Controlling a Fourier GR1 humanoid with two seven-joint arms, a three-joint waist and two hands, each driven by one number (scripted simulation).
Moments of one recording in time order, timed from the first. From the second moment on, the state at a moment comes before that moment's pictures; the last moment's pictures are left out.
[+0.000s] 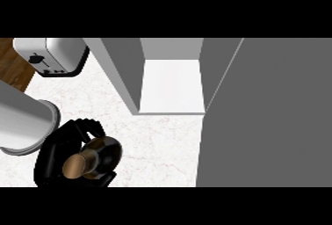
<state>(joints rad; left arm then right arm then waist) 0.11 0.01 -0.06 -1.83 0.14 -0.08 -0.18 -0.13 -0.10 0.03 -2.44 -0.17 0.11 0.66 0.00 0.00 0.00</state>
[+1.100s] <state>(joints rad) -0.37 0.00 -0.47 -1.79 0.08 0.53 0.12 -0.10 -0.09 0.00 -2.43 -0.18 0.15 0.64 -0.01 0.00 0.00</state>
